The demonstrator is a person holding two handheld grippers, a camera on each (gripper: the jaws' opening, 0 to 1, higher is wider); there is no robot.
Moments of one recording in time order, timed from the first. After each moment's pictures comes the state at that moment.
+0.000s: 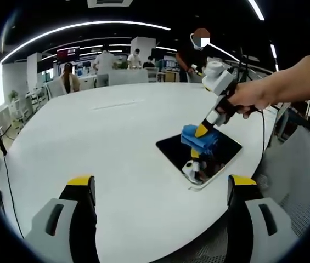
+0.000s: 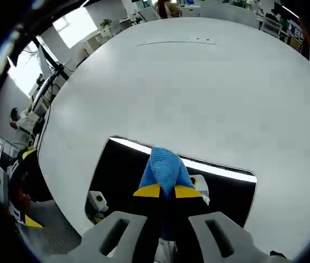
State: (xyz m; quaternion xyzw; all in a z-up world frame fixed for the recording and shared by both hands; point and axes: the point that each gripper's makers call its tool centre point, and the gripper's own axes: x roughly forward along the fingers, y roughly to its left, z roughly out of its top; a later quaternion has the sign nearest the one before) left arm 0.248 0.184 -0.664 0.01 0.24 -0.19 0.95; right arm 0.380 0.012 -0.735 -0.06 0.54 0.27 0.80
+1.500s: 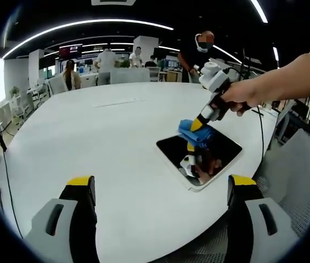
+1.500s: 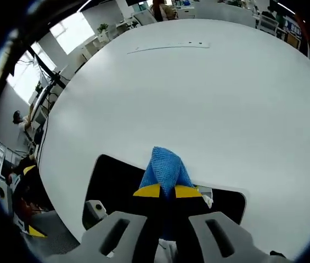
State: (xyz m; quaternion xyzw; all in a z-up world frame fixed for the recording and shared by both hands) left arm 0.248 0.184 -0.664 0.00 0.24 -0.18 0.95; right arm 0.404 -0.001 -0.731 -0.03 0.54 0.26 0.80
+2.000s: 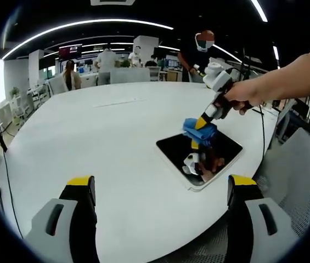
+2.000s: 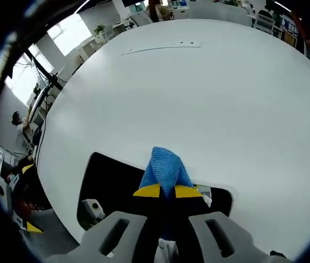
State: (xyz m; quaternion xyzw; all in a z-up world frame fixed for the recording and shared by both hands) left arm 0.248 0.182 -0.664 0.00 0.24 -0.18 0.95; right arm 0.410 -0.017 -0.733 -0.03 0.54 0.25 0.80
